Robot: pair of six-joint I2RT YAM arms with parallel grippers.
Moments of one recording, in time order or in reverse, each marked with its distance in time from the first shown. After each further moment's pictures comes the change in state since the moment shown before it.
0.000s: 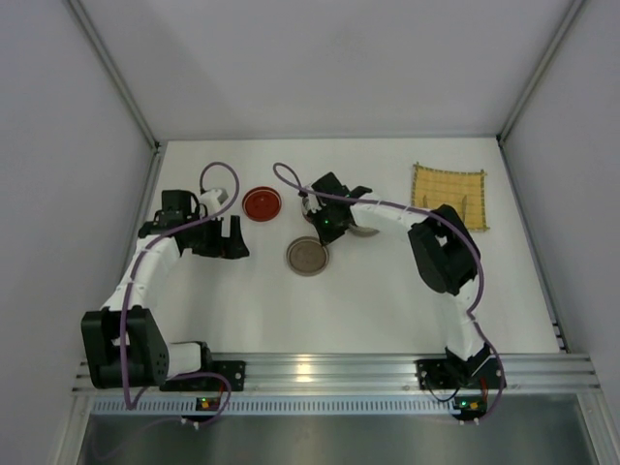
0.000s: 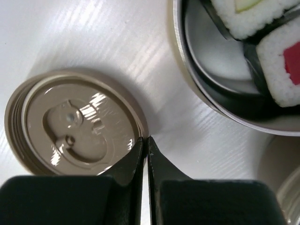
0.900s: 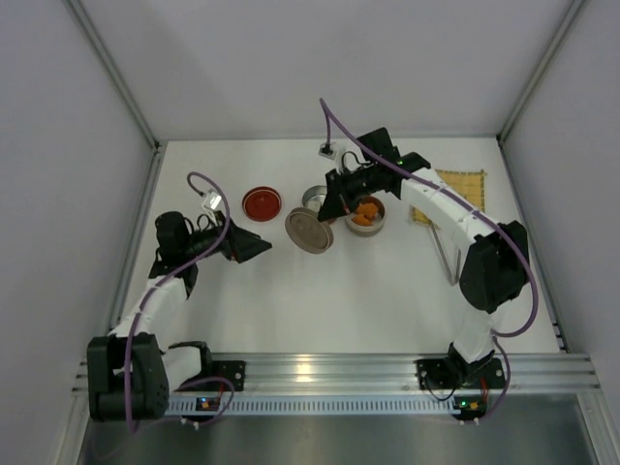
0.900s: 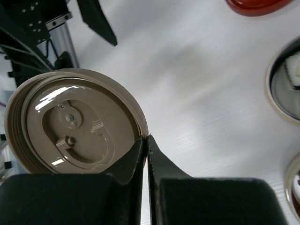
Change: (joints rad) left arm 0.002 -0.172 -0.417 0.958 0.627 -0.578; right arm -0.187 -0.292 0.073 -0.148 -0.689 -0.097
